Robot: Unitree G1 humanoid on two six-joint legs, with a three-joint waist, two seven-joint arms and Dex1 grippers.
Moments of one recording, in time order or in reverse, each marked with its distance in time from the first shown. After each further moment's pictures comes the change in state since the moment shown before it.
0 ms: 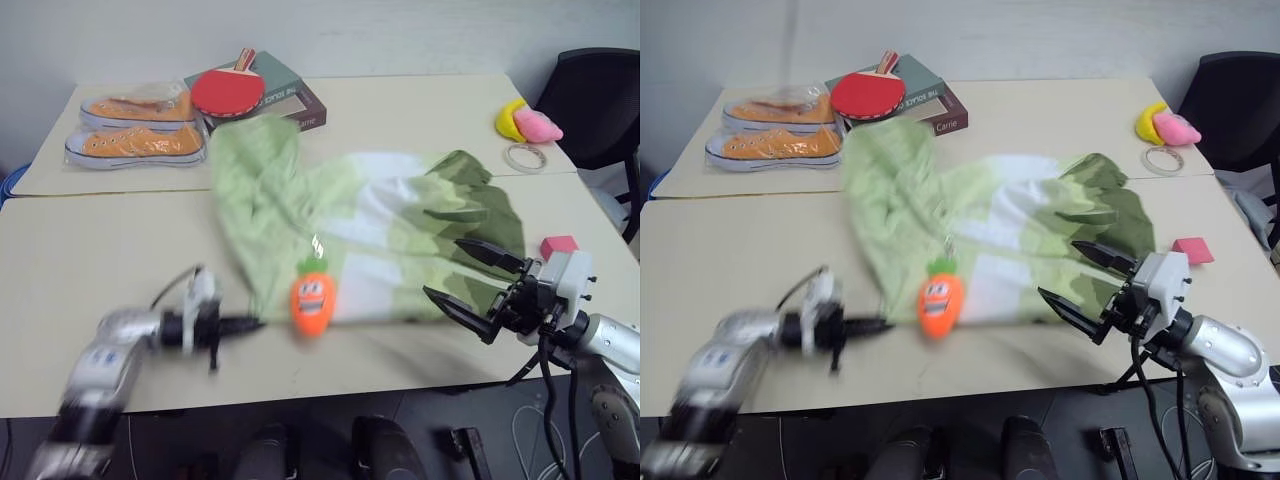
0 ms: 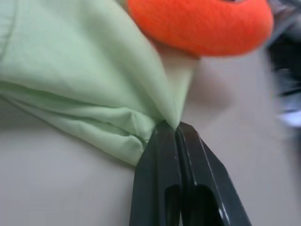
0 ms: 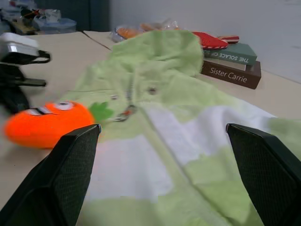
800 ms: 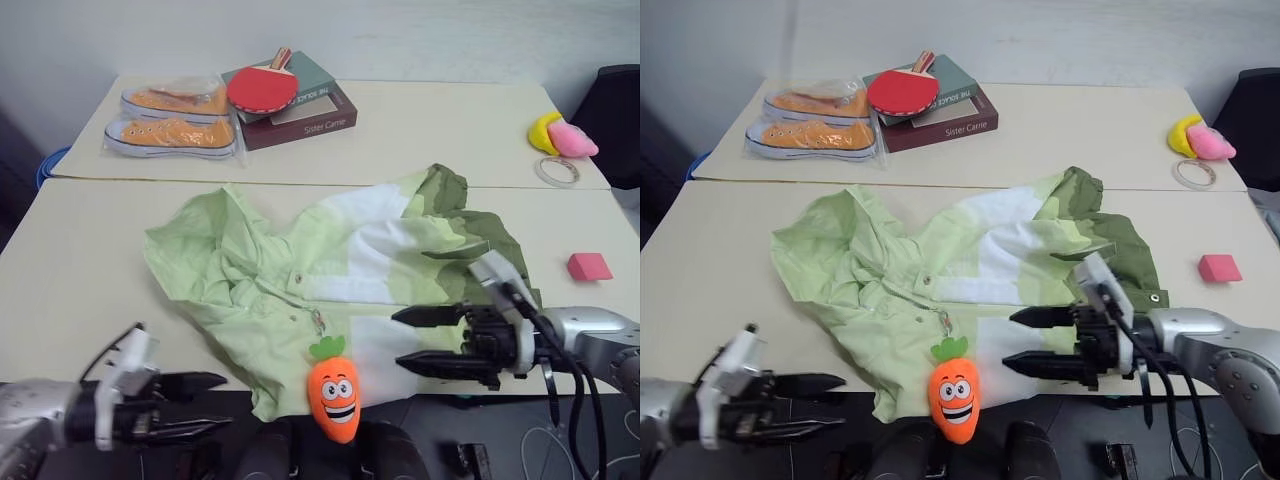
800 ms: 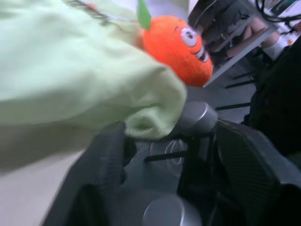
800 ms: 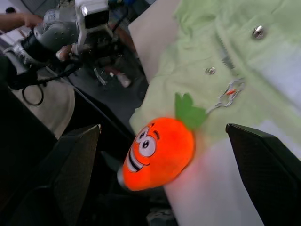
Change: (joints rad) left arm 0.367 0.220 0.420 -0.171 -0.226 -0.027 -0.099; right arm -0.186 -0.251 0.207 -0.110 0.586 0.818 -0.025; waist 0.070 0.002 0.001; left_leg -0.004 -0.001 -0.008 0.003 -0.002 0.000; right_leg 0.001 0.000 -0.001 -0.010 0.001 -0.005
